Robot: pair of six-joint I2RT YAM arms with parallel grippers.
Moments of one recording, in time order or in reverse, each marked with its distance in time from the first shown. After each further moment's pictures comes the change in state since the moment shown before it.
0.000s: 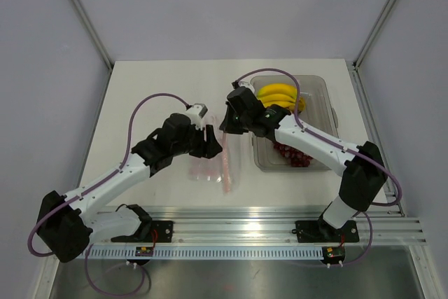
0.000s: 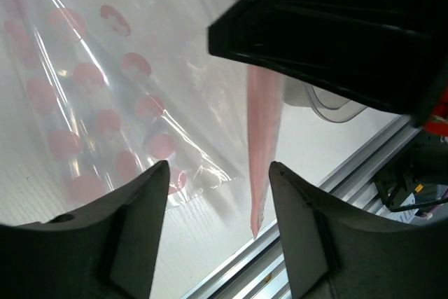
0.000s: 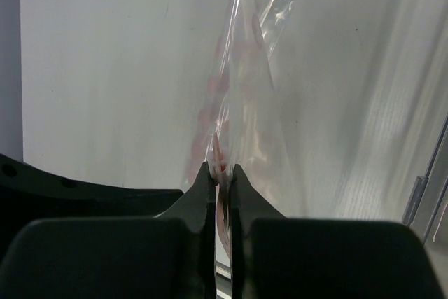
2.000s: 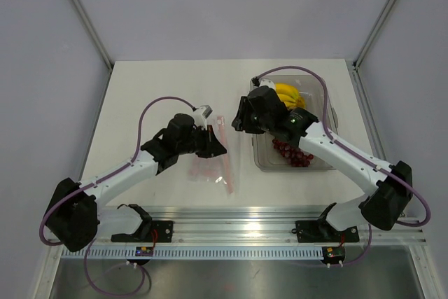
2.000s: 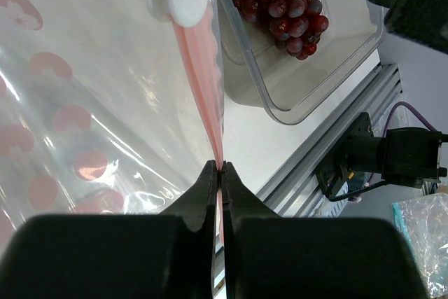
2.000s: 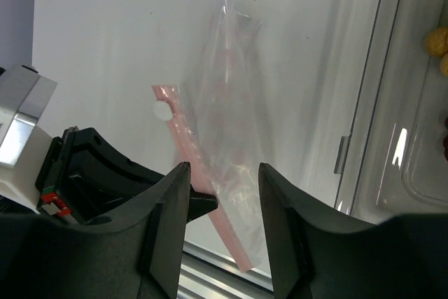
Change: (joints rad) left arm 0.028 0.100 -0.062 0.203 0.197 -0.151; right arm -0.035 -0.220 -0.069 -0.069 0.048 -0.030
